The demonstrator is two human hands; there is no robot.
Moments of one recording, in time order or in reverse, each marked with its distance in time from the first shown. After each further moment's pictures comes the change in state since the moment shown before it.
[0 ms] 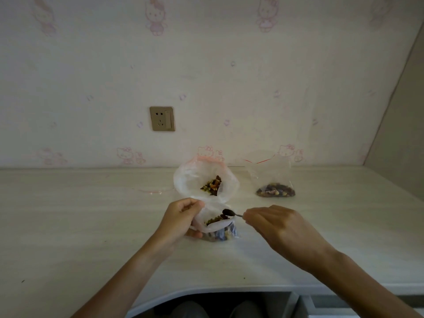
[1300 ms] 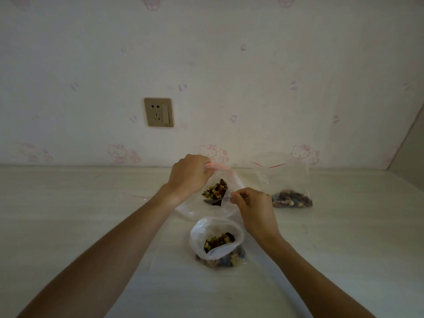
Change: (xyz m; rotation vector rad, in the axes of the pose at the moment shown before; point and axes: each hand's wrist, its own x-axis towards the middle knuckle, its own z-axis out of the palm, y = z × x) left_hand 0.148 0.054 0.005 1.105 0.118 0.470; right_hand 0.073 0.043 0.129 0.608 0.138 1.015
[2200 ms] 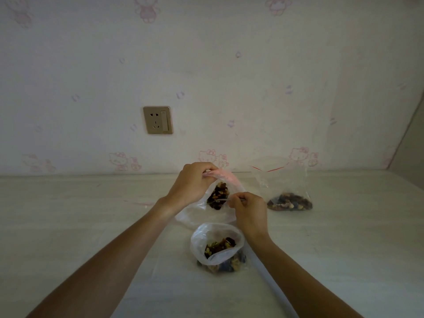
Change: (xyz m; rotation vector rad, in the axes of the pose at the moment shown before) left_hand -0.005 -0.001 0.005 -0.383 -0.003 0.080; right_hand 0.007 -0.001 0.021 0.189 0.097 0.222
